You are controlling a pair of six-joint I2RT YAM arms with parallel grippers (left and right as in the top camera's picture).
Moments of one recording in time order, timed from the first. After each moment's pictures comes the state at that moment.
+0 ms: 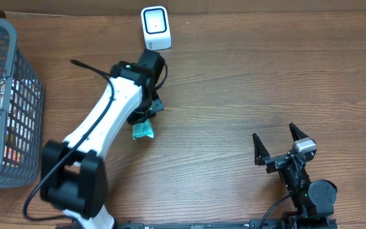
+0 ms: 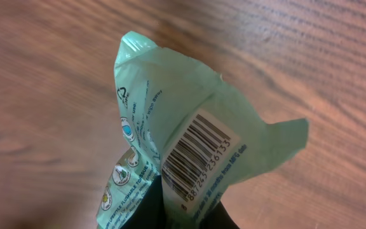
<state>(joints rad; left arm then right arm) -0.37 1.85 1.46 -1.14 -0.10 -0.83 0.04 0.01 0.02 -0.01 -0.25 0.05</state>
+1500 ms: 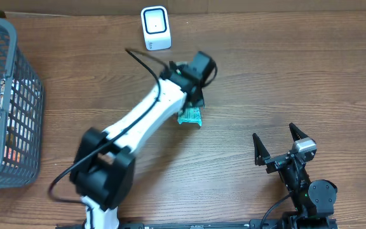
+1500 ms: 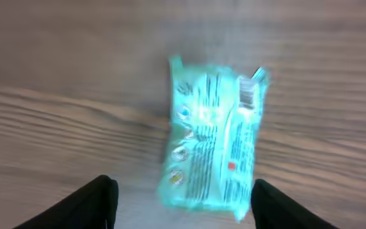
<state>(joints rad) -0.60 1.95 1.65 -1.00 -0.22 -0.75 0.04 0.01 0.02 -0.01 -0.25 0.05</state>
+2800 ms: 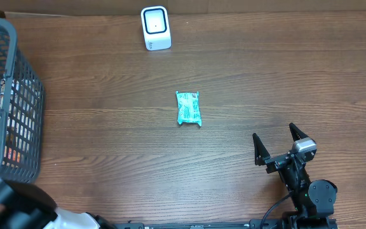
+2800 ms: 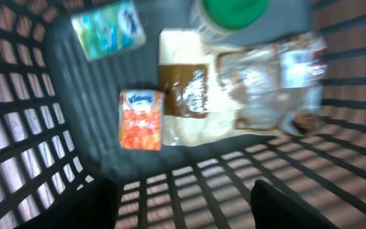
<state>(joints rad) 0.83 1.76 1.82 -1.32 -0.03 -0.60 0.04 0.01 0.02 -0.01 -0.25 0.05</state>
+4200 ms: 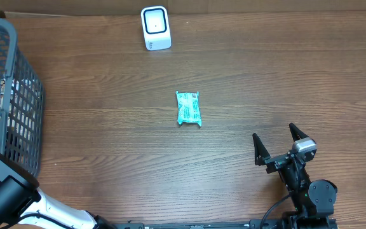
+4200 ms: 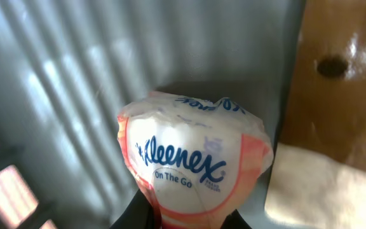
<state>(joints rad) 0.83 1.98 1.43 -1.07 -0.15 -0.57 0.04 0.01 0.02 -0.01 -0.25 0.05</state>
